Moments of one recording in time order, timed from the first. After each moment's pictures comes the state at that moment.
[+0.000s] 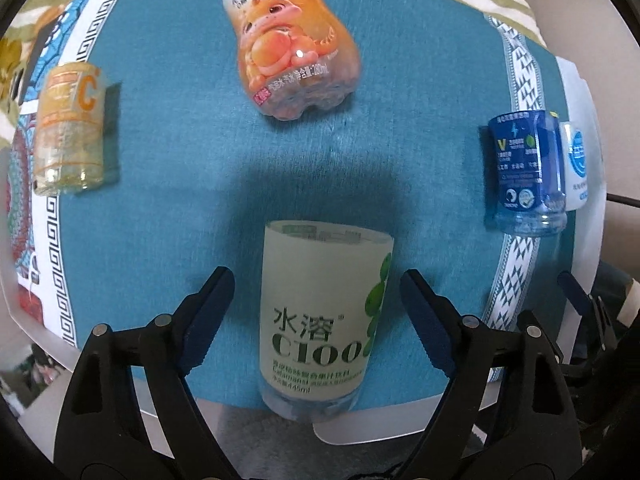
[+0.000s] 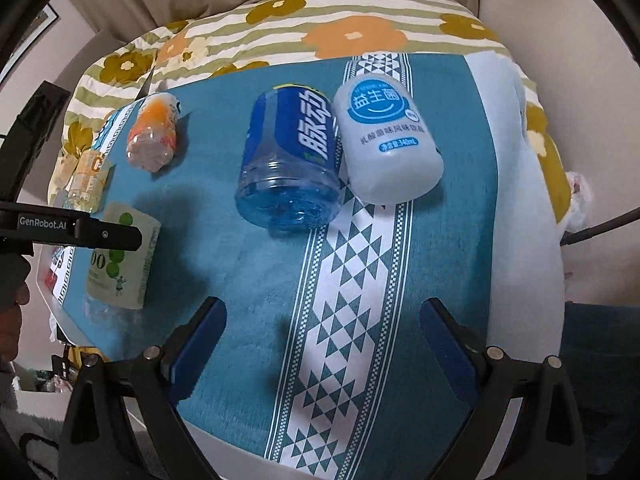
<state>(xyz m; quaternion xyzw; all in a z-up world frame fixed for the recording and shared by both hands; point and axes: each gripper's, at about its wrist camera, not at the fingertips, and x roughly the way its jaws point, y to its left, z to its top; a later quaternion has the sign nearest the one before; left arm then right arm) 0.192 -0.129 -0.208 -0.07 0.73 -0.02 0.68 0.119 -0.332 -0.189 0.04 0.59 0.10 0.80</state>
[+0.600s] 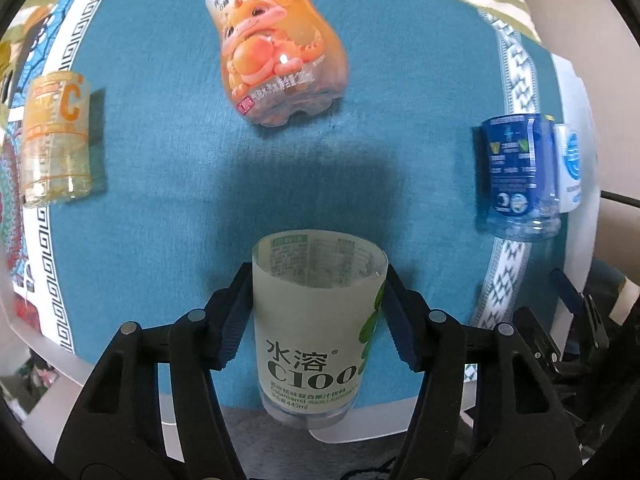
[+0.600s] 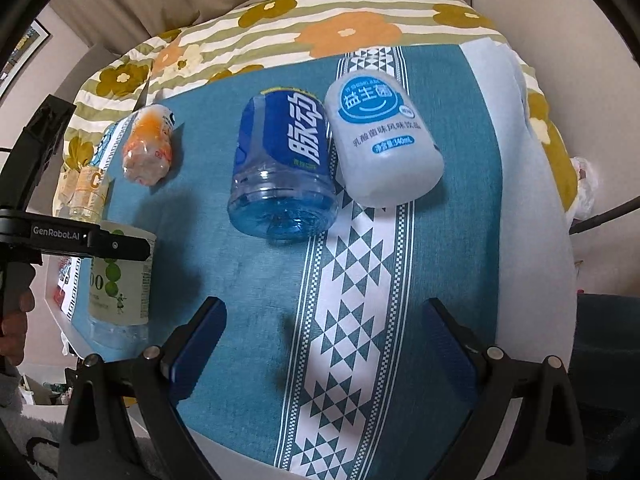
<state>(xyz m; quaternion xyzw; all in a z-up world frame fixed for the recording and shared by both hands) 0.205 -0.131 -0.205 -0.08 0.74 -0.04 0.67 0.126 -0.338 -0.189 0.07 0.59 0.09 0.80</state>
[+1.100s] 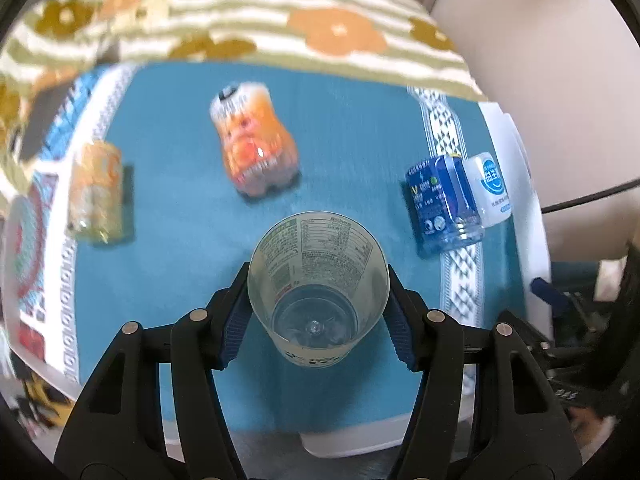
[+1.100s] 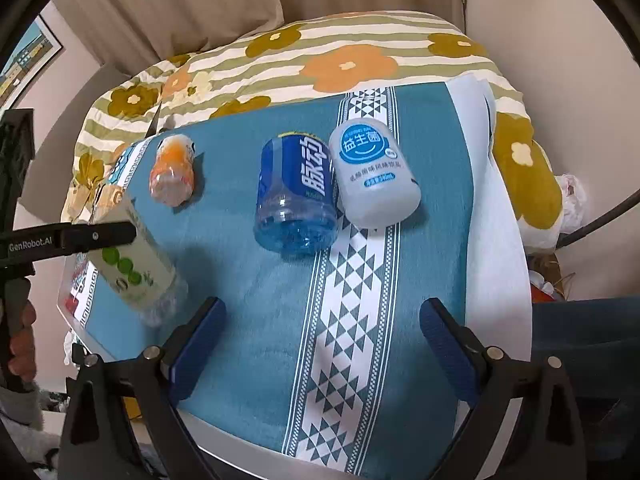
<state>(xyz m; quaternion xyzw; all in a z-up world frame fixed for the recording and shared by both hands) 0.154 -0.127 -0.130 -0.06 0.57 -0.08 0.81 0.107 -0.344 -0.156 0.07 0.55 0.09 0.83</state>
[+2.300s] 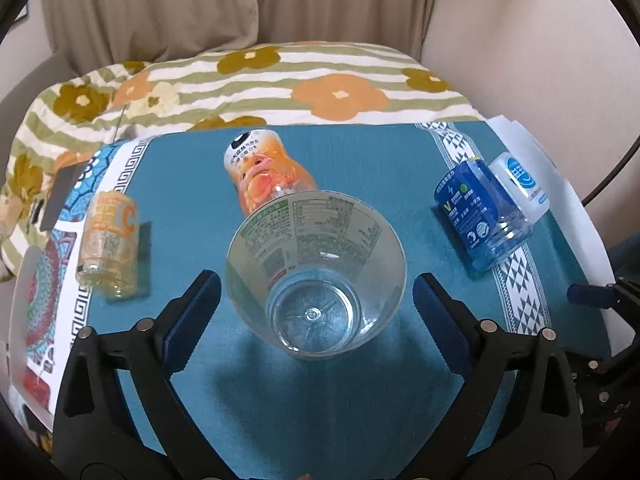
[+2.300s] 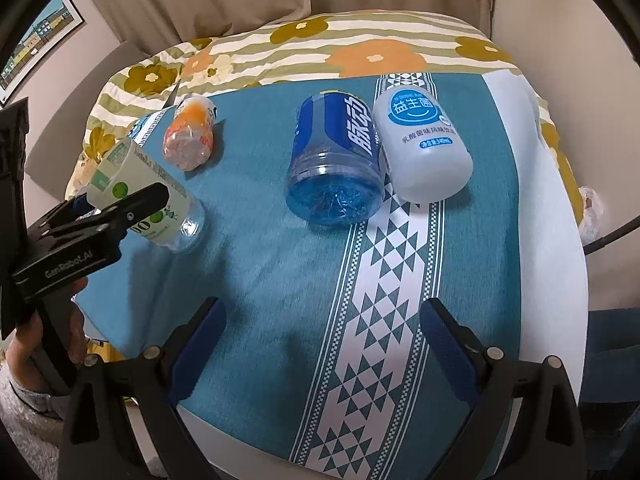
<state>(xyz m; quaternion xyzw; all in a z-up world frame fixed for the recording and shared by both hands) 0.135 -0.135 -0.169 0.02 0.45 -0.06 0.89 0.094 -0.315 -0.184 0.03 0.55 0.12 0.83</state>
